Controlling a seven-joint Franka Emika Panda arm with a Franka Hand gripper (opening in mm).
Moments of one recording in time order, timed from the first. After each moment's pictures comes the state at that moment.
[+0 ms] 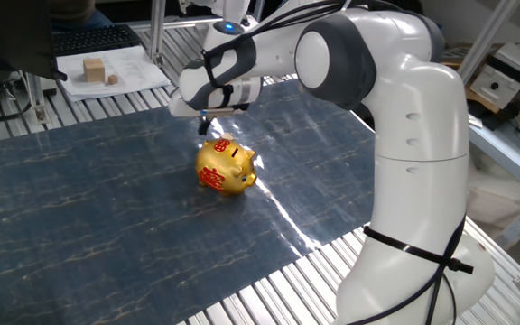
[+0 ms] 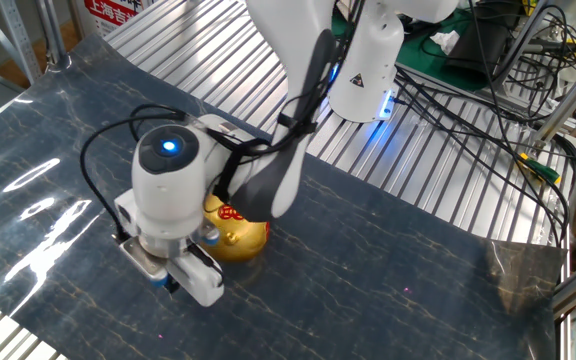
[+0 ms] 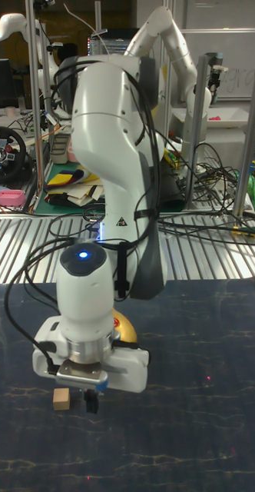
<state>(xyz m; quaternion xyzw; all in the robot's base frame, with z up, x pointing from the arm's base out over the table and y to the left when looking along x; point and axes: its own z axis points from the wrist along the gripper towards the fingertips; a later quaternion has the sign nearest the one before) 0.655 -0.061 0.084 0.09 0.99 0.00 0.05</state>
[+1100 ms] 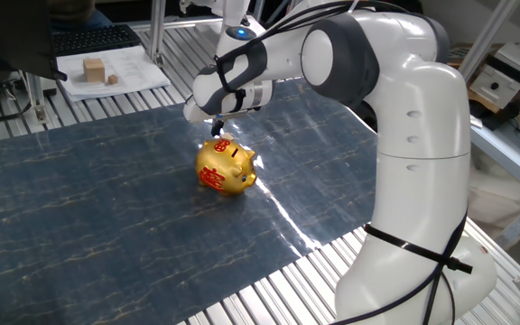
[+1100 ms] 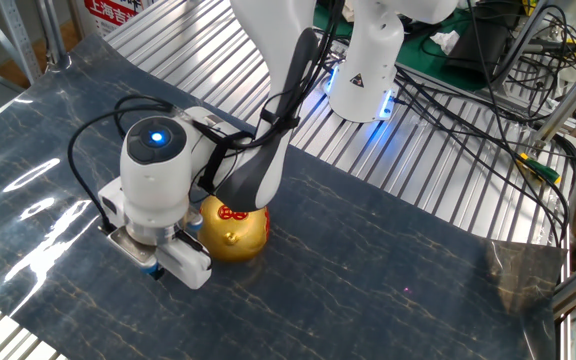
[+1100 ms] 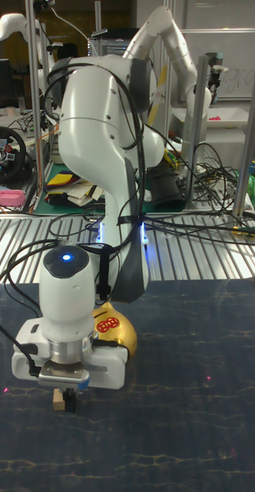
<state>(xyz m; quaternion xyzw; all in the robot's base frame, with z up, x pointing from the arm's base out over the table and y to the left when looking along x) 0.648 -0.094 0.076 0.04 1.00 -0.03 0.06</state>
